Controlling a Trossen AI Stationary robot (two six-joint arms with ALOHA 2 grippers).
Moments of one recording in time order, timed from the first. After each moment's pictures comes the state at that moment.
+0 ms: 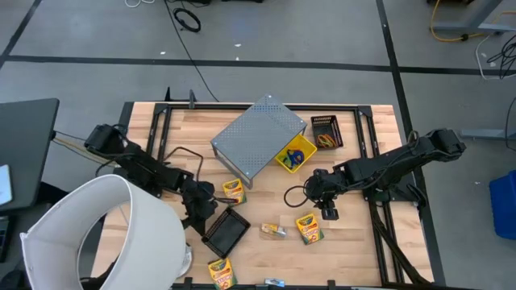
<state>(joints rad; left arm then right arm) -0.30 1.51 0.39 0.32 0.70 -0.13 0.26 1.30 0.79 -0.68 -0.09 0.19</state>
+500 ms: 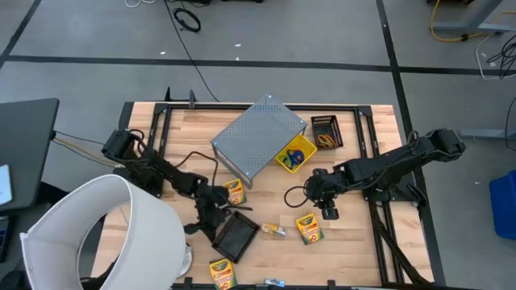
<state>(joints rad) -0.29 1.71 0.58 0.32 0.79 0.08 0.26 1.30 0.79 -0.68 -0.08 0.16</state>
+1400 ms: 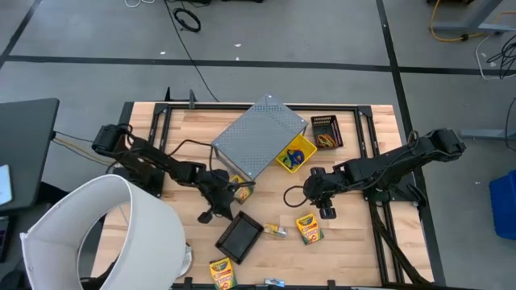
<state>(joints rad) -0.17 1.58 0.59 0.28 0.48 0.10 0.26 1.30 0.79 -0.63 -0.03 0.14</state>
